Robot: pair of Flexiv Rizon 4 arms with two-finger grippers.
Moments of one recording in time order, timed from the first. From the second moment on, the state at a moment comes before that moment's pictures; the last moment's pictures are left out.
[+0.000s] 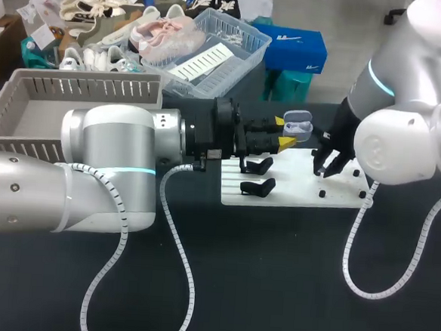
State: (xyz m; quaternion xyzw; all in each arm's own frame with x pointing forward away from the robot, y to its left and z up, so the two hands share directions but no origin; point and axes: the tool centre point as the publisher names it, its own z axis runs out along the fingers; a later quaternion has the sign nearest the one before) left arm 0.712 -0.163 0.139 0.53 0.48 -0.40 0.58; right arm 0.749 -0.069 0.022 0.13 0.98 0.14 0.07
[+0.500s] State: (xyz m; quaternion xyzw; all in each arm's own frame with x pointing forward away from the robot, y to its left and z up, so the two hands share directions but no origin) left arm 0.712 -0.163 0.139 0.53 0.48 -0.40 0.58; right arm 0.752 -0.074 0.029 0.14 0.98 0.15 0.07
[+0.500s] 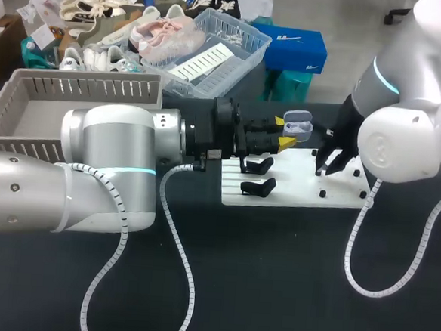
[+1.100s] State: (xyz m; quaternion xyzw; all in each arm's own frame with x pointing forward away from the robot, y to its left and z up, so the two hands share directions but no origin) left arm 0.712 -0.163 0.139 0.53 0.48 -0.40 0.58; right arm 0.721 -0.093 0.064 0.15 0.98 0.14 0.08
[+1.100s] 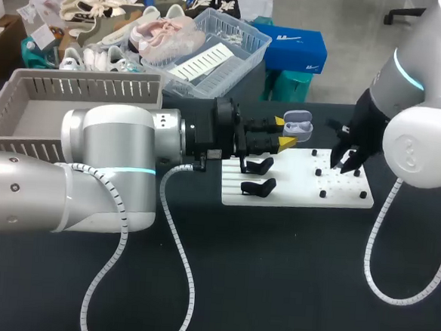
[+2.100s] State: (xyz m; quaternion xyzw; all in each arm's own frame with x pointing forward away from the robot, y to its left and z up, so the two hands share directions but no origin) left arm 0.712 -0.163 0.139 0.53 0.48 -0.40 0.58; right arm 0.620 -0.058 0.154 -0.02 0.98 0.13 0.12
